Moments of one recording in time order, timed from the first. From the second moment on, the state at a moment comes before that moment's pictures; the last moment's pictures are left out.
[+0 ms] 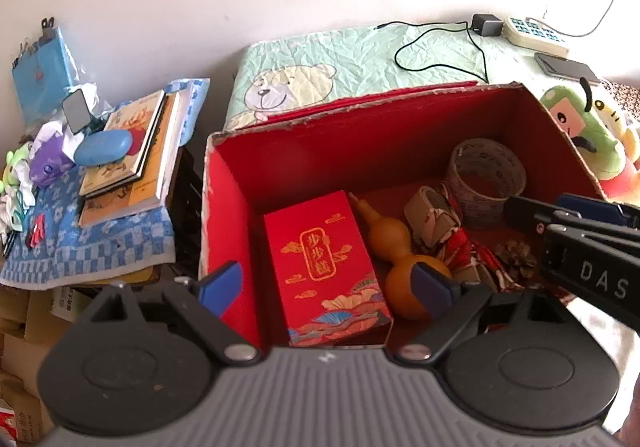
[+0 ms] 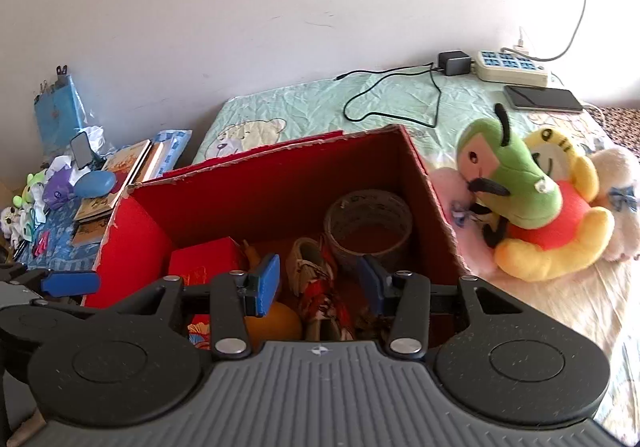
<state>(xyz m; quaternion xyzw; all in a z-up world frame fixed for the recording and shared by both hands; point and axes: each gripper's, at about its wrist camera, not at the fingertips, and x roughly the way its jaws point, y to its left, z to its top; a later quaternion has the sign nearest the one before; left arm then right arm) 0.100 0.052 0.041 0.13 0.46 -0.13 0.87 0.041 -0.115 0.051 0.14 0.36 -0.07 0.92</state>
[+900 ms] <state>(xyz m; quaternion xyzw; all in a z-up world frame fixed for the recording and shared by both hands) 0.038 0.064 0.054 0.12 0.44 -0.10 0.89 -0.016 -0.106 0.061 0.14 0.36 -0.10 0.92</state>
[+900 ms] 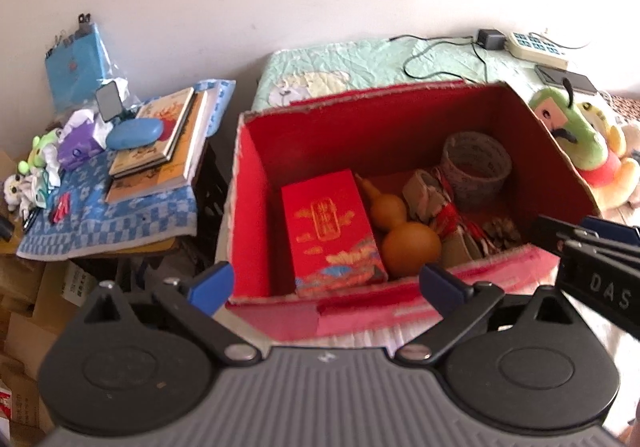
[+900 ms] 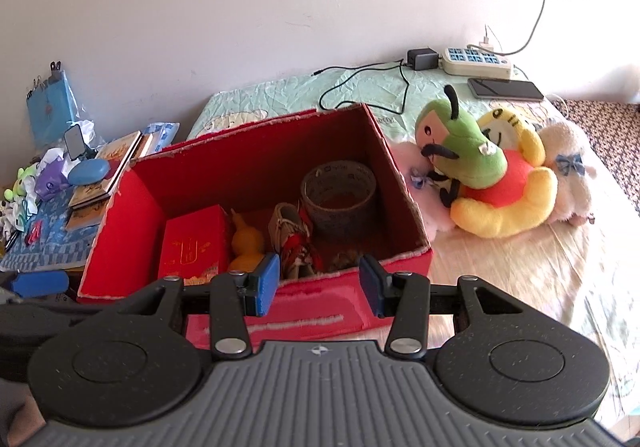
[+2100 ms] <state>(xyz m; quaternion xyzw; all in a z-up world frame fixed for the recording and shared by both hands) 0.018 0.057 0.031 0.14 0.50 -0.12 0.85 -0.038 -0.110 0.057 0.18 0.40 -0.12 0.89</state>
